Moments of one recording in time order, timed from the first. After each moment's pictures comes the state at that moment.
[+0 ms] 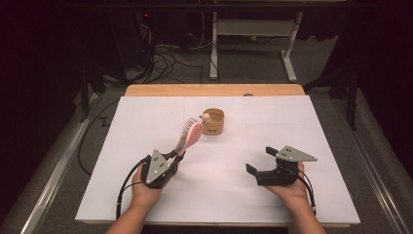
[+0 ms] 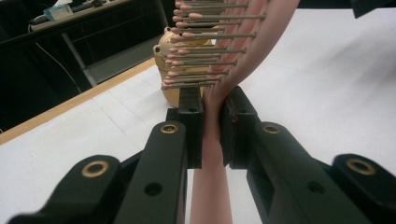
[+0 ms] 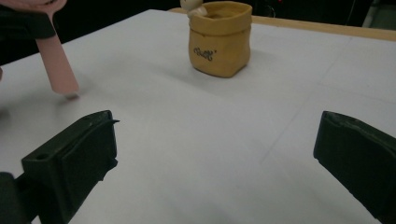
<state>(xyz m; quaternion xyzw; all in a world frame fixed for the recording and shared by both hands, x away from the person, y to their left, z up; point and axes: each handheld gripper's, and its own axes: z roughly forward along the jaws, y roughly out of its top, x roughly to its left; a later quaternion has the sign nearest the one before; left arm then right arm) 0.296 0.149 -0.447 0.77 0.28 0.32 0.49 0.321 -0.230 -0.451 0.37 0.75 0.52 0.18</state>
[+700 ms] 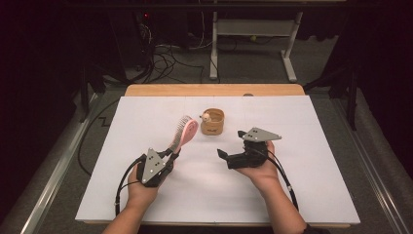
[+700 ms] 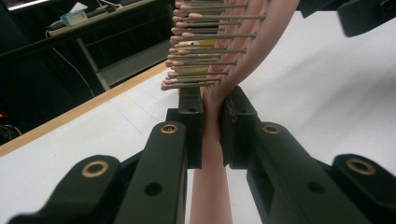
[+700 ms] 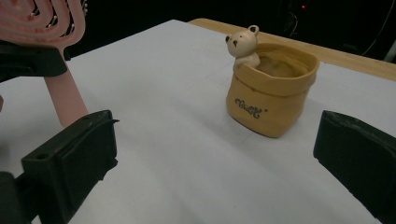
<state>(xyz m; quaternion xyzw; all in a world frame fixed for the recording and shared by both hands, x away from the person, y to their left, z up) 0.295 0.158 -0.444 0.76 0.28 0.33 0.49 0.362 -0.152 -0.428 0.33 0.77 0.51 0.17</state>
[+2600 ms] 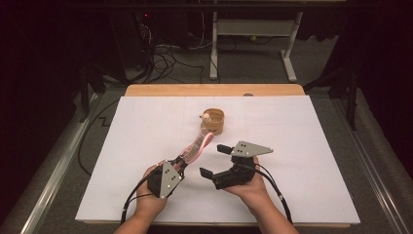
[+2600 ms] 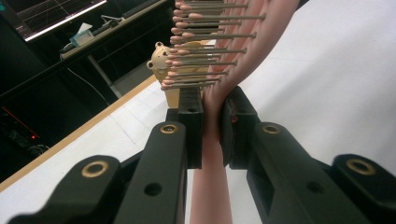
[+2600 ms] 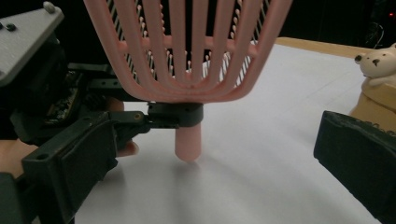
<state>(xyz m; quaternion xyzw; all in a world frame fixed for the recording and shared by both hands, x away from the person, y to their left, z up) 0.271 0.123 -0.449 0.77 0.24 0.39 0.45 0.315 -0.118 -0.419 0.27 0.76 0.59 0.07</state>
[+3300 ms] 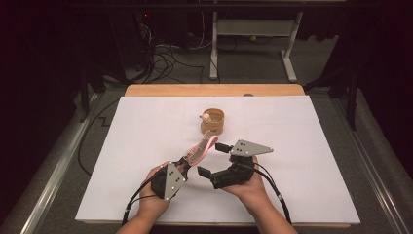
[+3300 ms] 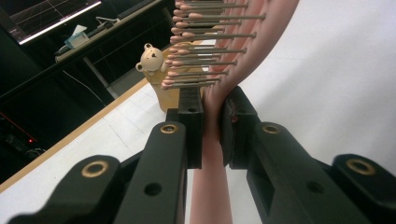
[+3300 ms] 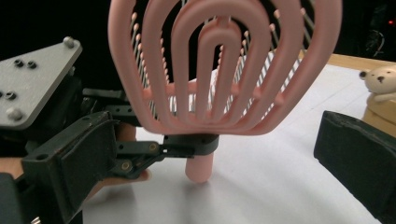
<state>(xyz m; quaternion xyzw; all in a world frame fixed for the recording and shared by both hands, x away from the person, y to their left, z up) 0.270 0.114 -0.453 0.78 0.23 0.38 0.44 0.312 -0.114 -0.410 0.27 0.75 0.60 0.07</state>
